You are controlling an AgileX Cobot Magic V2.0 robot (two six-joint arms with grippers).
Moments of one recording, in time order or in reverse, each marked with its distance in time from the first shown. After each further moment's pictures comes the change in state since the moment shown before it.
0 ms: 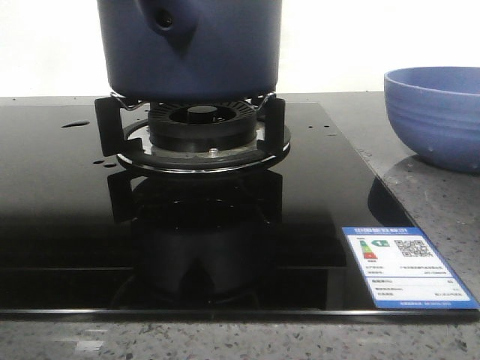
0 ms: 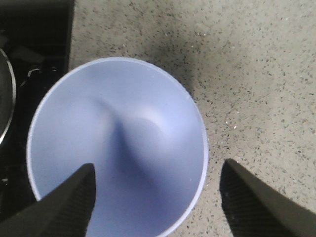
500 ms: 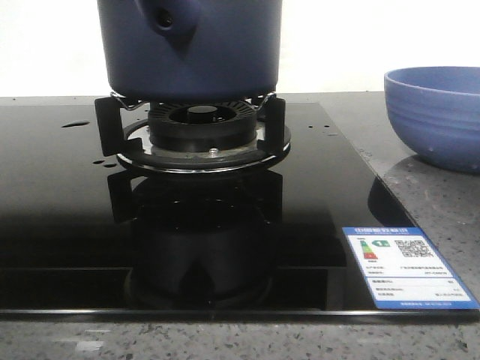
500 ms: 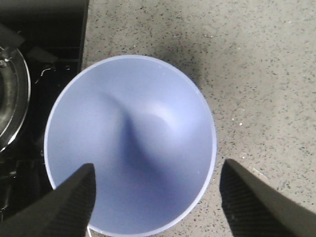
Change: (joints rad) left arm -0.044 0.069 0.000 -0.052 -0.059 0.250; right arm 0.000 -0.032 -0.001 0.015 0.017 0.000
